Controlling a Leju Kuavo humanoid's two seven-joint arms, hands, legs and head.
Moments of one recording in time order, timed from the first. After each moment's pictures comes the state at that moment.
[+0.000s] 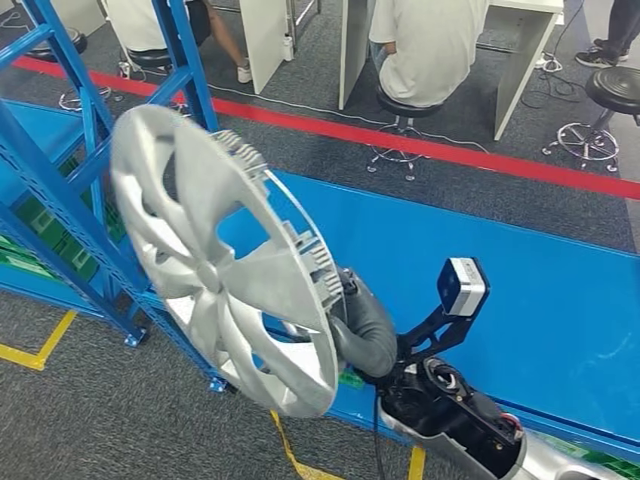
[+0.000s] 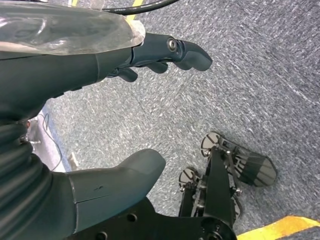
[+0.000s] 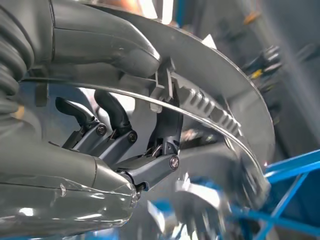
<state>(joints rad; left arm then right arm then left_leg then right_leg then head) -0.09 0.10 -0.89 -0.21 1.07 0.36 0.05 -0.26 -0.13 0.64 -1.81 -0.71 0.33 -0.55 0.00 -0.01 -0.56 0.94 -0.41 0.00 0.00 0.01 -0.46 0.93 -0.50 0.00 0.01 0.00</state>
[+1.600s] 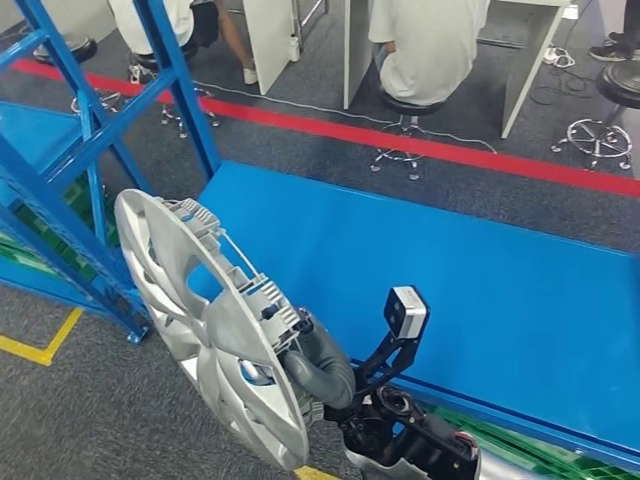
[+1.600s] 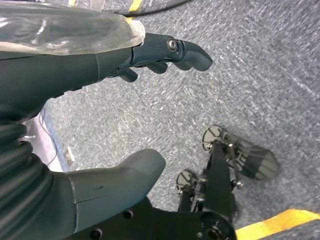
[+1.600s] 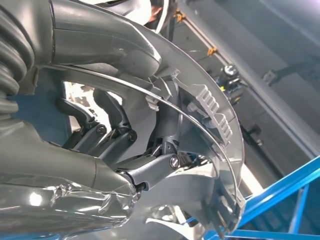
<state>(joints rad) -0.09 0.12 -0.90 -0.21 1.09 0.35 0.04 -0.26 0.00 0.77 -1.60 -0.77 0.47 -0.62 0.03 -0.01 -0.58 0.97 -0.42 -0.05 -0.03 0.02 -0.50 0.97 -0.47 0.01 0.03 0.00</state>
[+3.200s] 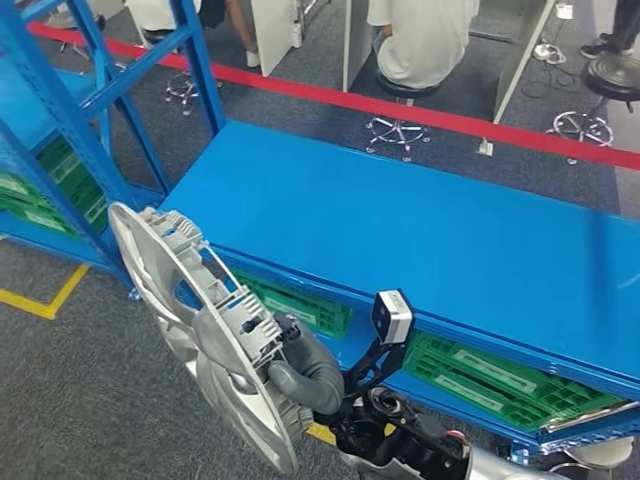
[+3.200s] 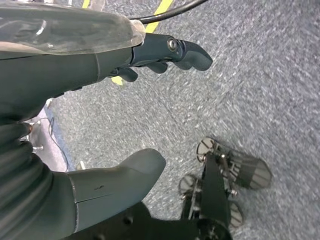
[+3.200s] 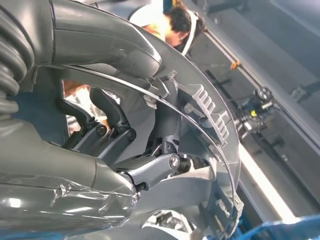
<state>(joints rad) -0.10 0.12 -0.94 -0.20 1.07 0.35 0.03 -0.25 0.00 0.76 -1.60 -0.71 0.47 -0.63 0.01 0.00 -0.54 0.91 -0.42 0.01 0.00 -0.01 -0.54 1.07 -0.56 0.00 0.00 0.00</state>
